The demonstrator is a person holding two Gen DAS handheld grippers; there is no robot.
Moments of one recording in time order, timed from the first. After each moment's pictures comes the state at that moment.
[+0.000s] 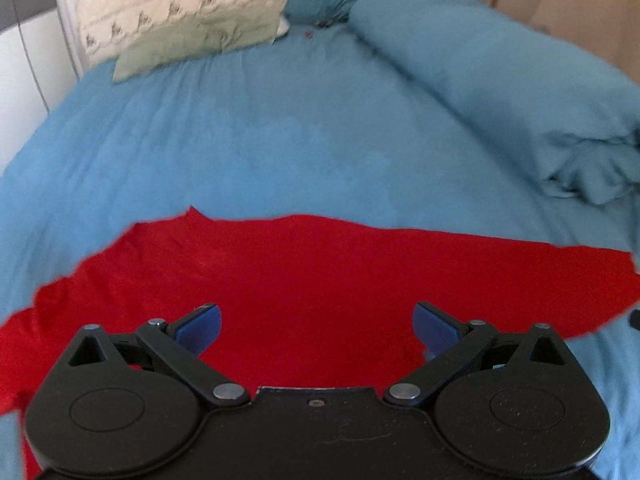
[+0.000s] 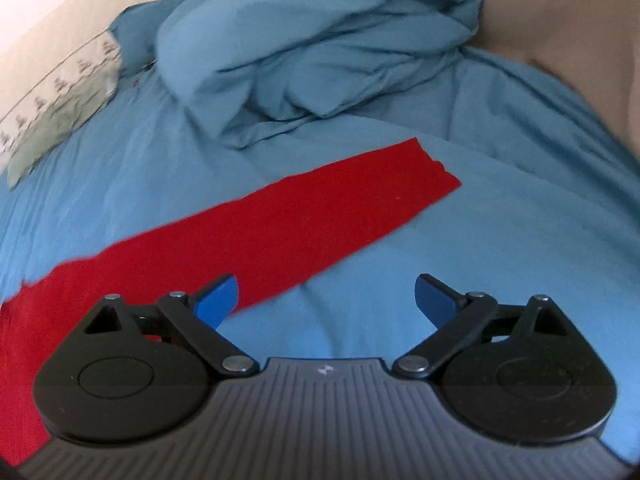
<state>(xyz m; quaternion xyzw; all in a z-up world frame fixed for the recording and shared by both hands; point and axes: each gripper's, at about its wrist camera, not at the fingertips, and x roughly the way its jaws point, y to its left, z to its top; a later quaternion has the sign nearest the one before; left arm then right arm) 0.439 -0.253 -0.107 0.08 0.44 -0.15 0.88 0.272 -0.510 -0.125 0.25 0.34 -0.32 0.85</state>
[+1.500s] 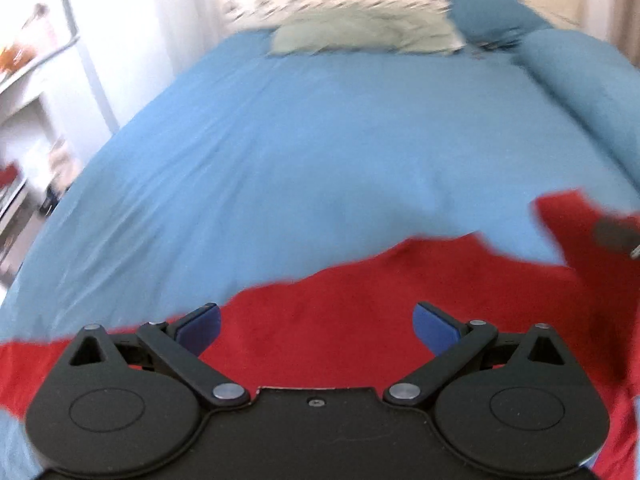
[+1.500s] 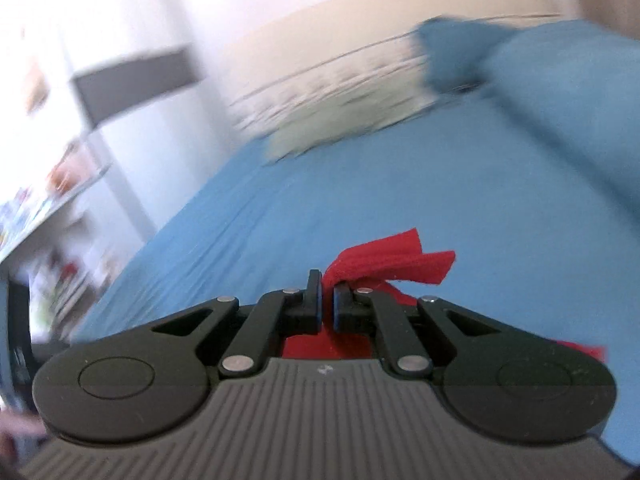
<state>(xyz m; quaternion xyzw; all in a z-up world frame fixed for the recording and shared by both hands) 0.508 -0.011 -0.083 0.04 0.44 0.01 0.90 0.512 -0.242 -0.065 0.15 0.25 0.08 0.95</state>
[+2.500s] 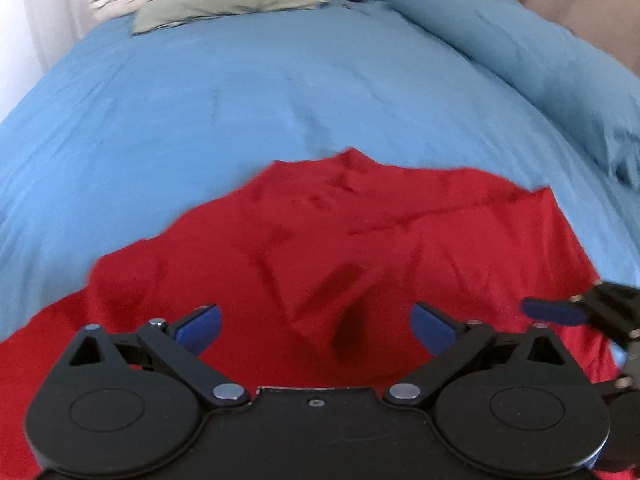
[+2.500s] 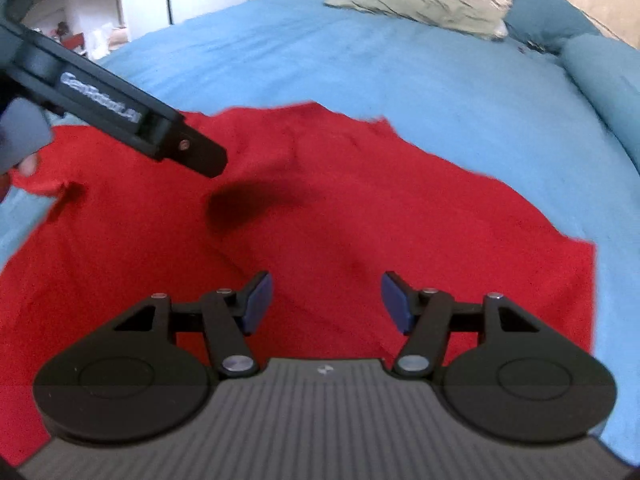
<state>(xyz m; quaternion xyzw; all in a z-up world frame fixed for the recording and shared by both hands) 0.497 -0.059 -0.139 0.08 0.45 -0.20 0.86 0.439 -0.168 -0.179 -0.07 0.40 0.09 0.91</state>
